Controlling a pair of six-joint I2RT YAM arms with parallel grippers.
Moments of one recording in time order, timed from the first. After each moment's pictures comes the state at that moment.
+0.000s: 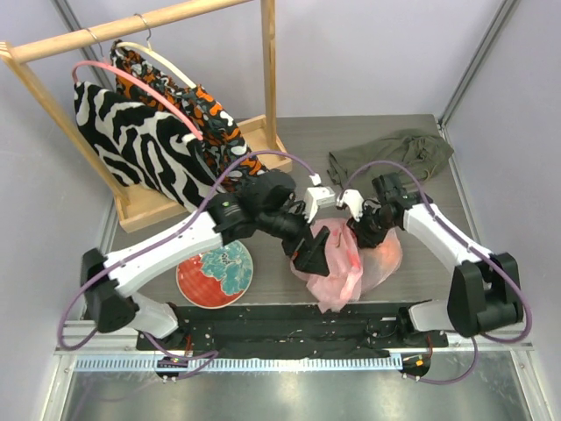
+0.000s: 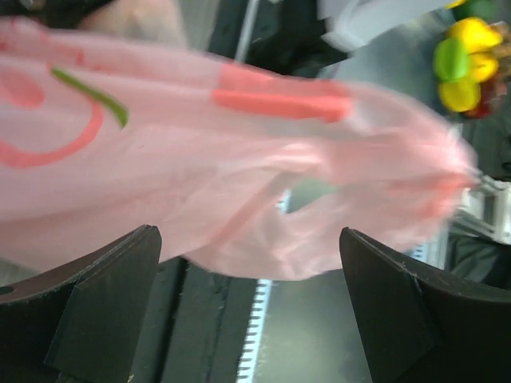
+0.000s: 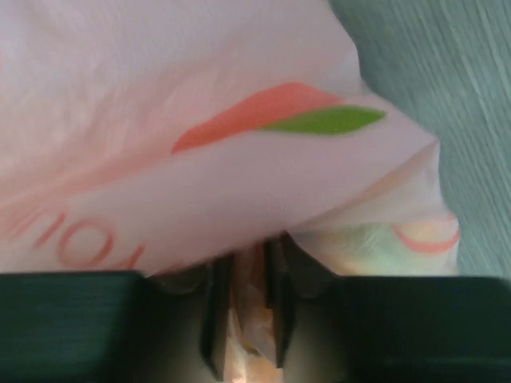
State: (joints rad) left arm -0.98 1.40 1.37 -0.60 0.65 -0.25; right arm 0.24 1.33 0.89 -0.79 -0.38 -0.72
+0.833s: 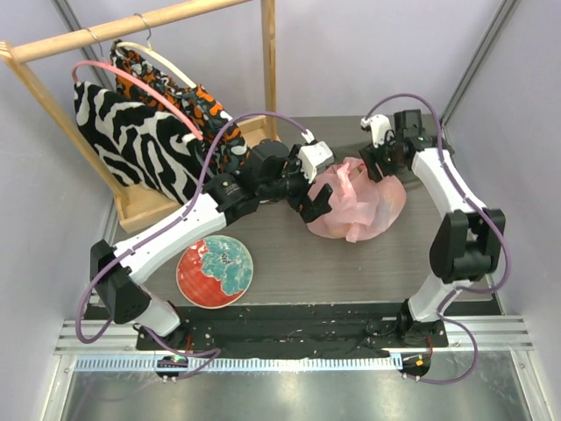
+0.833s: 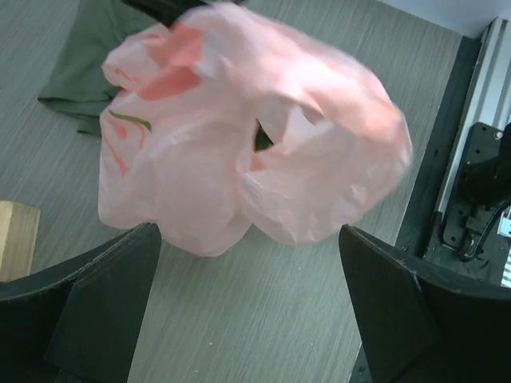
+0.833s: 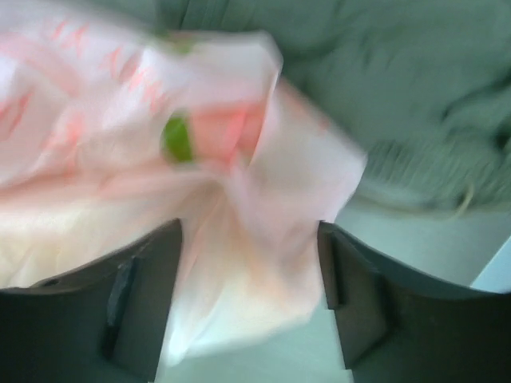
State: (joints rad) left arm -0.86 1.52 1.49 -0.40 0.27 0.08; right arm 0.06 1.73 1.51 -0.69 -0.17 -0.50
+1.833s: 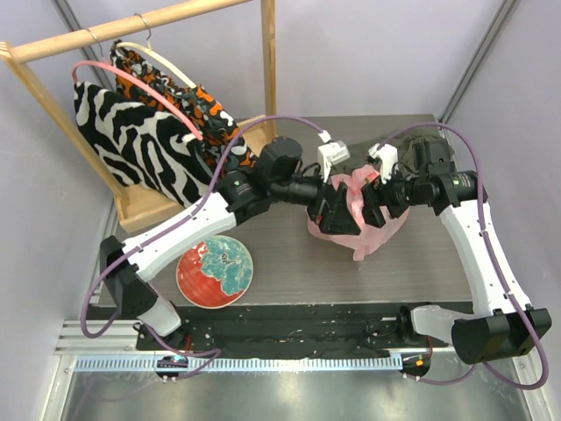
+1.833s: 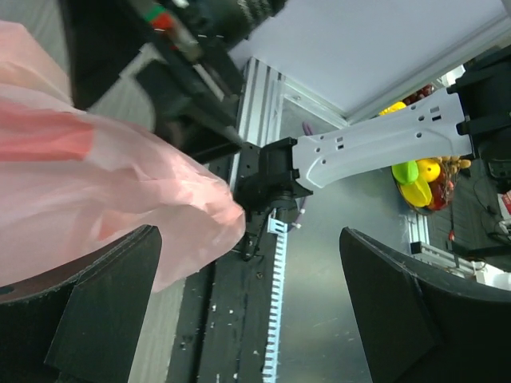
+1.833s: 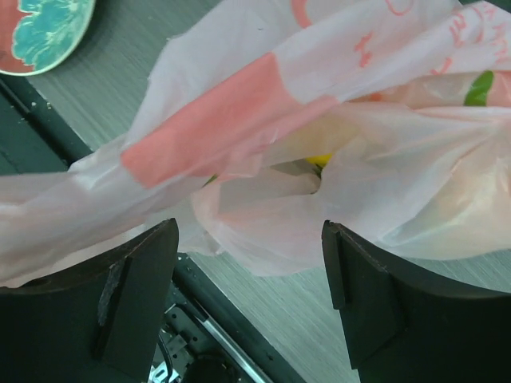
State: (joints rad) left arm -0.90 1.56 1.57 -0.34 0.68 -0.36; right arm 0.13 1.18 1.33 -1.10 -0.56 -0.44
